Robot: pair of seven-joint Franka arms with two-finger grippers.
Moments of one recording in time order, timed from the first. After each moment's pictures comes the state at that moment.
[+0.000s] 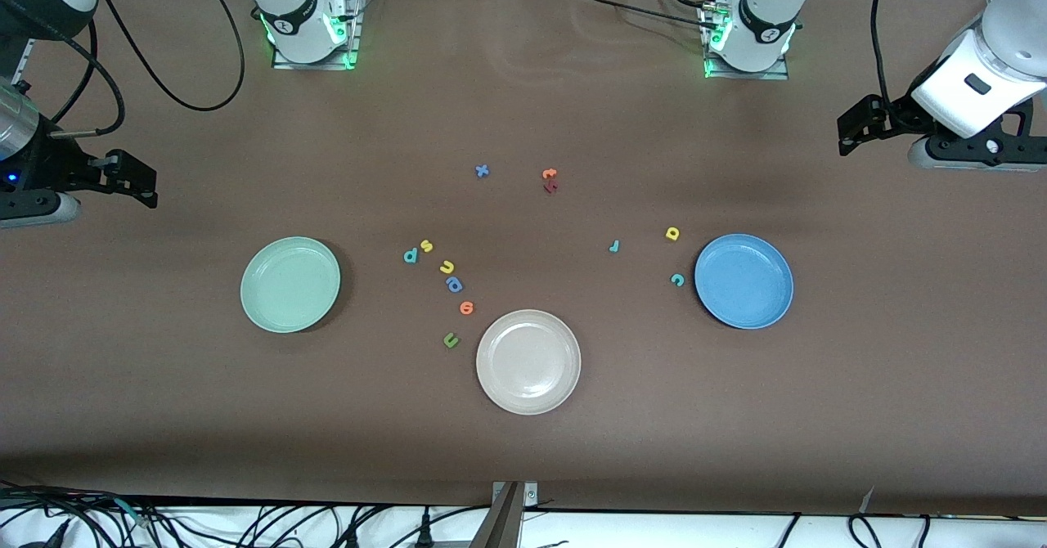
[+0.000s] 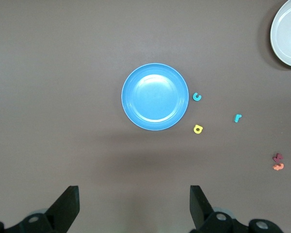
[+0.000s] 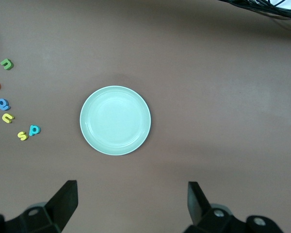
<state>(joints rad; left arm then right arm) -0.04 -0.02 -0.09 -1.62 0.02 1.53 -0.09 0.04 0.12 0.00 -1.53 -0.07 1.70 -0.11</state>
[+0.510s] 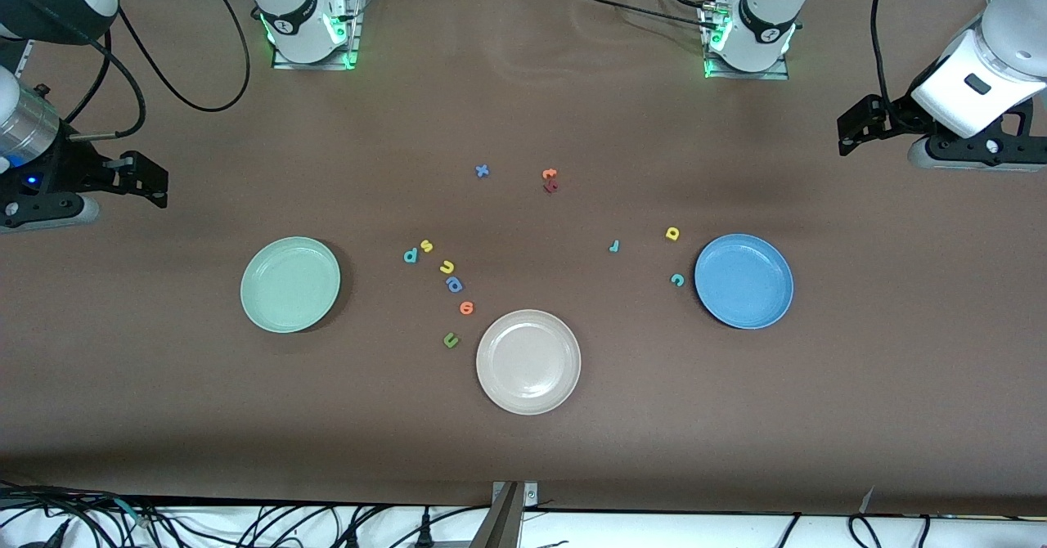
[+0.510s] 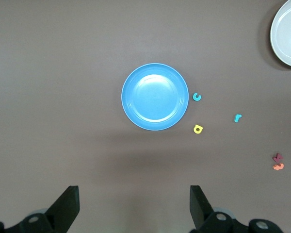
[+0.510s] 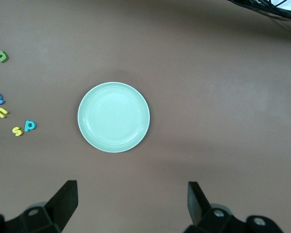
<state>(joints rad) -0.04 -0.02 -0.09 -1.62 0.02 1.53 -0.09 0.07 0.13 0.00 -1.53 -0.10 1.68 -0.10</state>
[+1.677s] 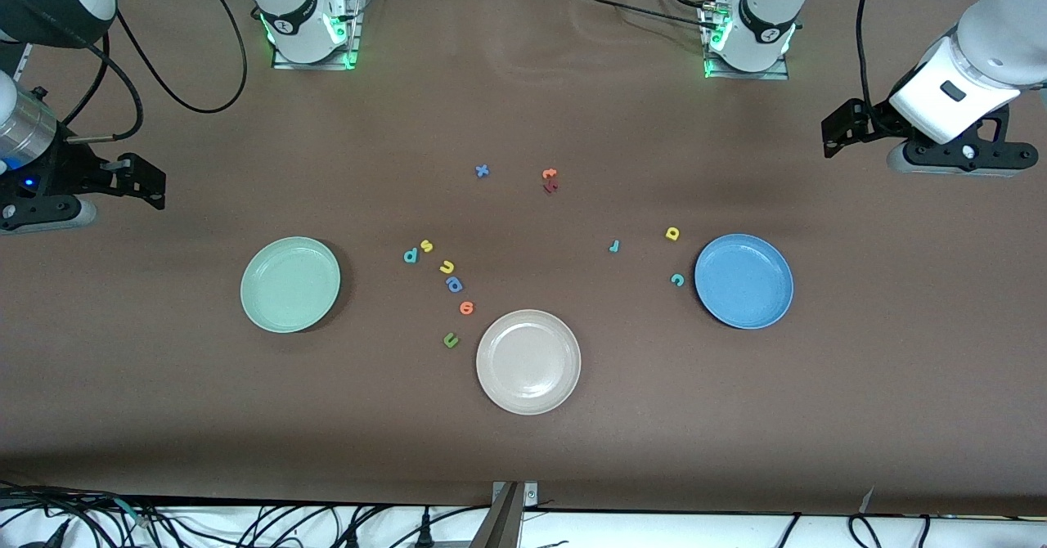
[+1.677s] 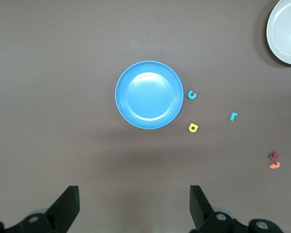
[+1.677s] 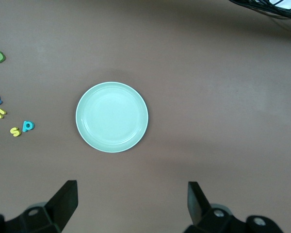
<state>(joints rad) -0.05 0.00 -0.11 -1.62 0.02 1.53 -0.11 0.07 0.14 0.00 -1.52 -0.11 1.68 -0.10</state>
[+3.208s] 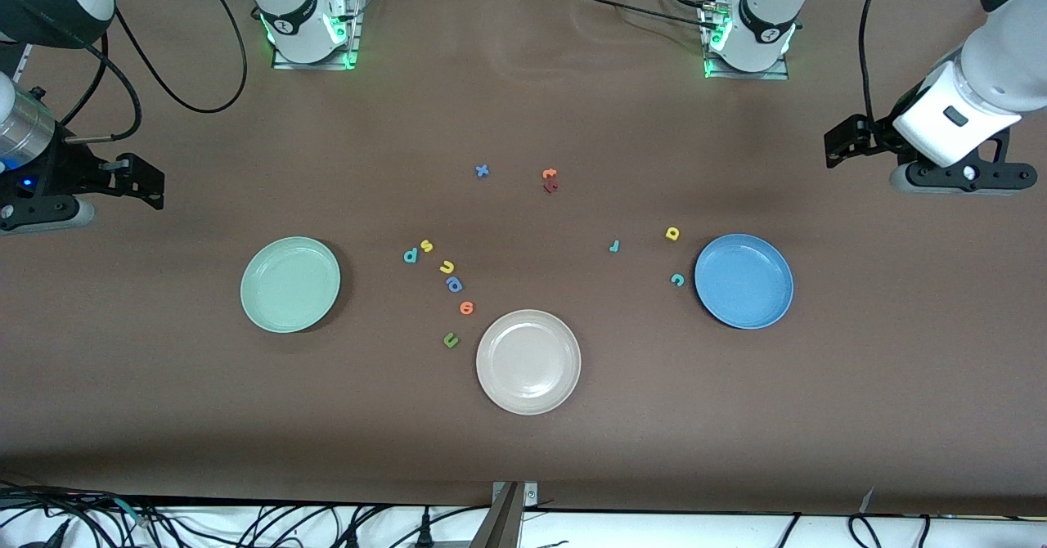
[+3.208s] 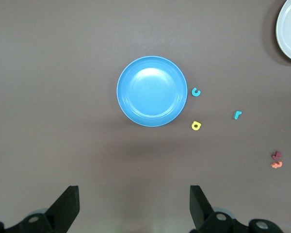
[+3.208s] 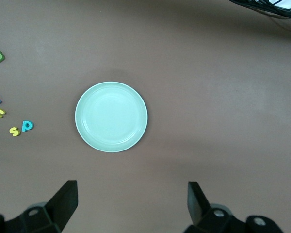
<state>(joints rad) -0.04 0.06 -0.10 -1.57 0.01 1.50 -0.11 0.07 0.14 -0.01 -1.52 -0.11 1.68 -0.11</state>
